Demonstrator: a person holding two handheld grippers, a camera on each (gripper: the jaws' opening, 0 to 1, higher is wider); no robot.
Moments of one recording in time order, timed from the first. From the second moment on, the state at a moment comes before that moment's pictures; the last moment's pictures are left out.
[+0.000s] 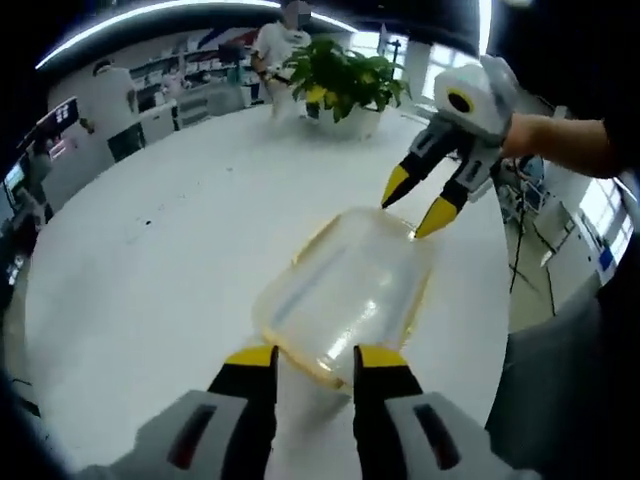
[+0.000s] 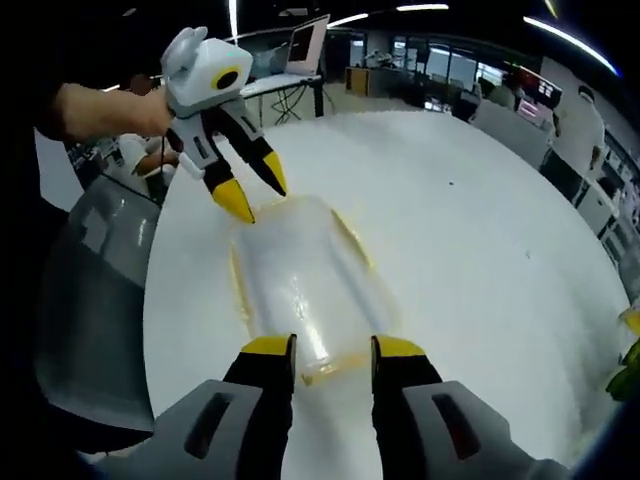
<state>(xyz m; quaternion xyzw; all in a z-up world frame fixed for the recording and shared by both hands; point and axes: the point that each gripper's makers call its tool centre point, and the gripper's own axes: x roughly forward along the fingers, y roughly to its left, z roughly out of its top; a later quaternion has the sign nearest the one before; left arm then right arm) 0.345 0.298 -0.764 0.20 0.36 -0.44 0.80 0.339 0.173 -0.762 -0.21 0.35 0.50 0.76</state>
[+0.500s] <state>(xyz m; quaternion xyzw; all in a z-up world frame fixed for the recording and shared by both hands) 0.344 0.256 -0.756 0.24 0.32 -0.50 0.77 0.341 0.212 -0.754 -0.21 0.32 0.54 0.75</state>
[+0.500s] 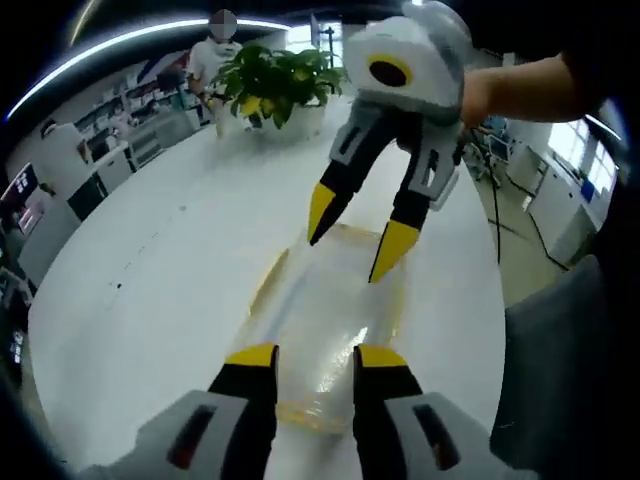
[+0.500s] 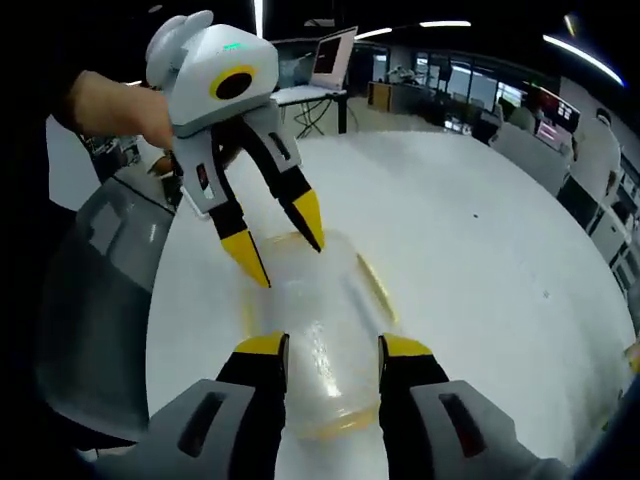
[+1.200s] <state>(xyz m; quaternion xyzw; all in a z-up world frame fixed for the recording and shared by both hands) 0.337 0.237 -0.757 0.27 0.31 -0.54 0.73 0.344 0.227 -0.757 -0.24 0.30 0.57 0.72</state>
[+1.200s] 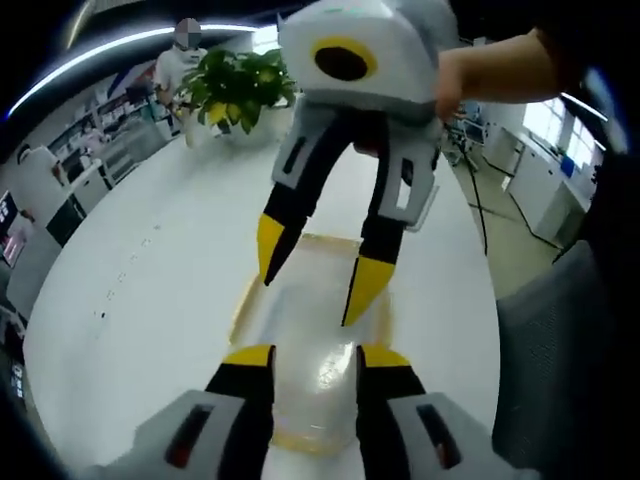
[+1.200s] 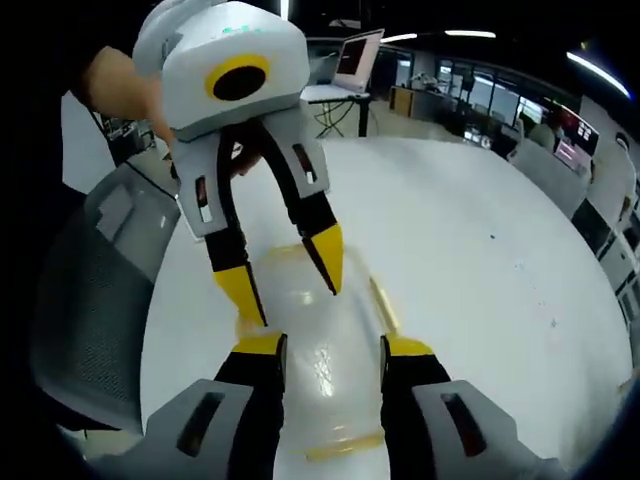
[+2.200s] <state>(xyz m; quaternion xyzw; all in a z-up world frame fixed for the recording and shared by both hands) 0.321 0.222 -0.762 0.33 0.29 -0.55 0.71 0.363 0.234 -0.761 -0.27 0.32 0.59 0.69</state>
